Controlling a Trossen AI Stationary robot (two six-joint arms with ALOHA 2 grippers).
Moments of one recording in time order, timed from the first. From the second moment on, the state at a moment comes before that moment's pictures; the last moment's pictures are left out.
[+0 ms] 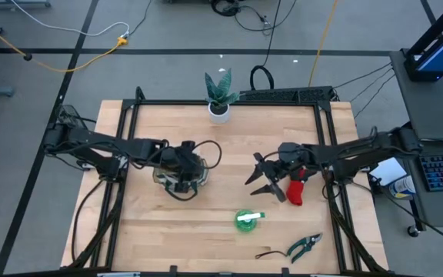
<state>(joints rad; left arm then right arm) -0.08 1.35 0.96 -0.48 -0.09 0.13 0.05 1.23 0.65 0.24 -0.42 0.01</state>
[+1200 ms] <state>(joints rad) -0.08 1.35 1.04 -0.41 -0.11 0.15 0.48 1.18 0.65 -0.08 -0.42 0.06</state>
